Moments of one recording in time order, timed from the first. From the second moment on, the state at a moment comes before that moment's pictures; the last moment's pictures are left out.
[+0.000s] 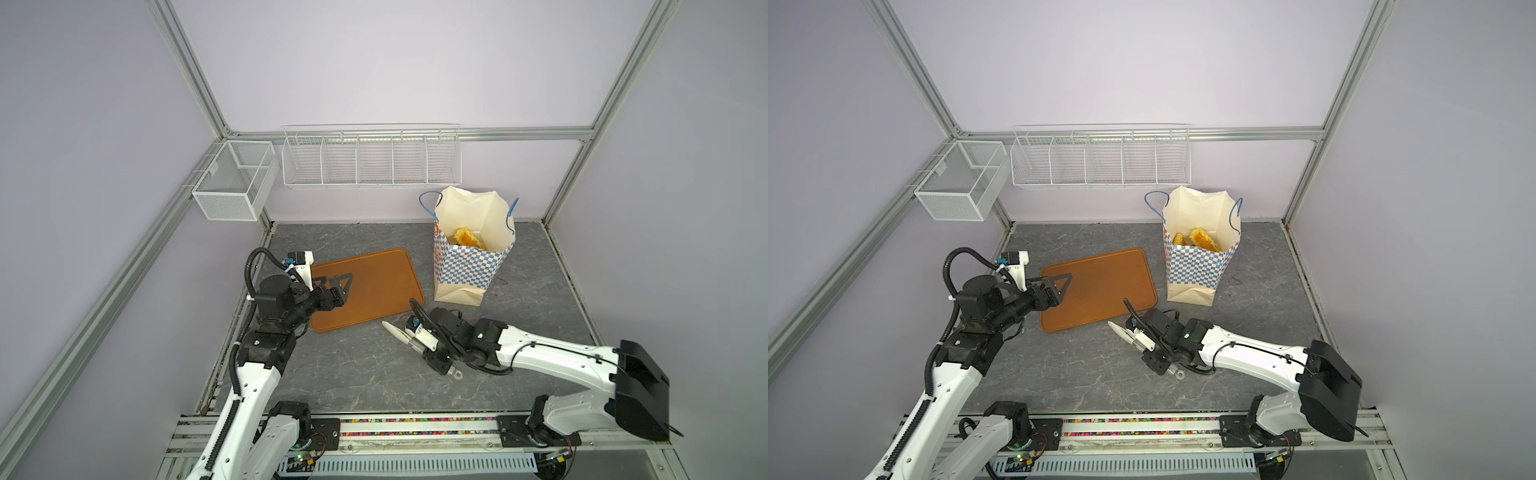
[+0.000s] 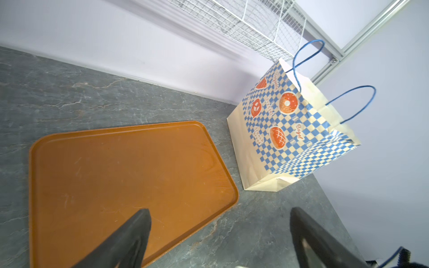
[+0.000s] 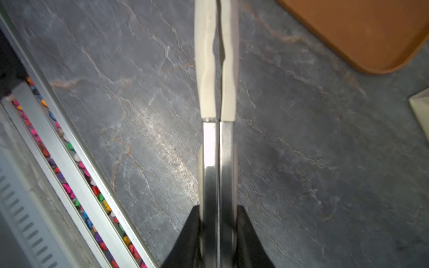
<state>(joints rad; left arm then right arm) -0.16 0.81 0.75 -0.24 0.45 -0.42 1.05 1.34 0.90 -0.61 0.00 0.09</state>
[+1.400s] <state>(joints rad) -0.44 1.19 0.63 1.06 0.94 -1.05 0.81 1.24 0.94 0.23 -0.61 0.39</state>
